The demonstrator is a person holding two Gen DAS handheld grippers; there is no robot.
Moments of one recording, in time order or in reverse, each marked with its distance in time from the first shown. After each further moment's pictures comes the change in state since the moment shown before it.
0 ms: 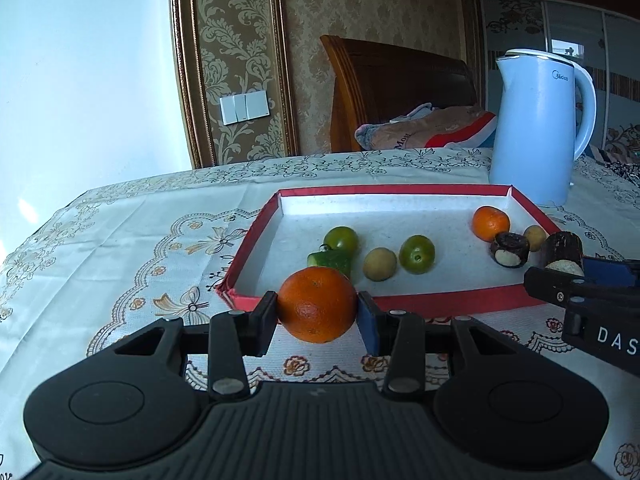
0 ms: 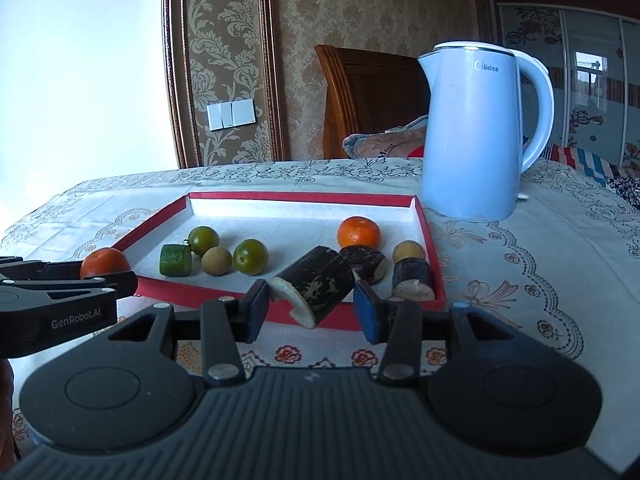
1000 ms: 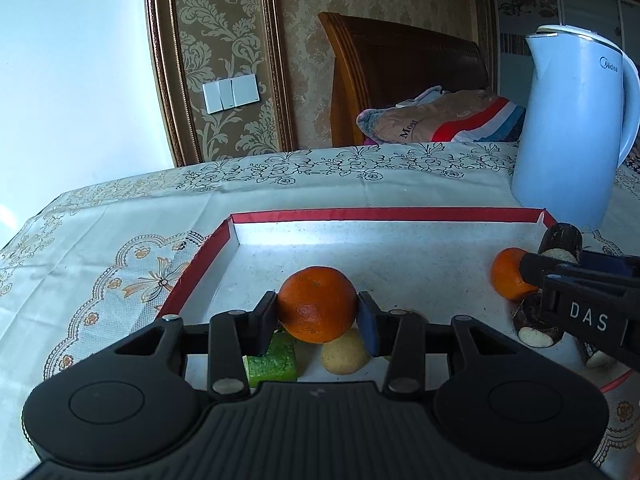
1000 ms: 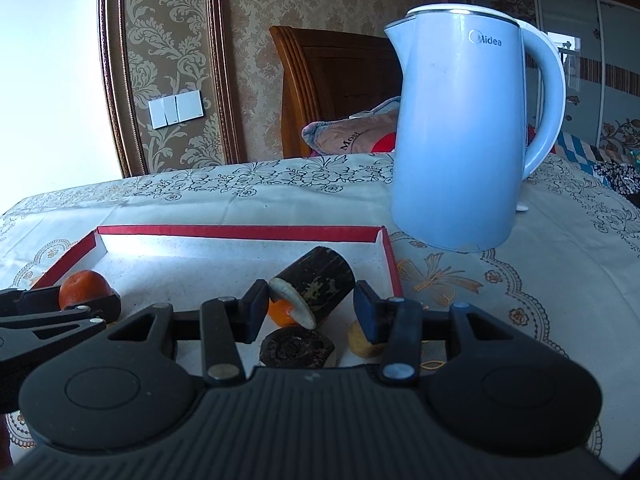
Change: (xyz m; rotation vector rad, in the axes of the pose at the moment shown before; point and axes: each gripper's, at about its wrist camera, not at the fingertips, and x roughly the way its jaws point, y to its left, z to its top) left arm 0.092 -0.035 0.048 -0.011 0.068 0.036; right arm 0.106 -0.037 0.046 0.055 0.059 -0.094
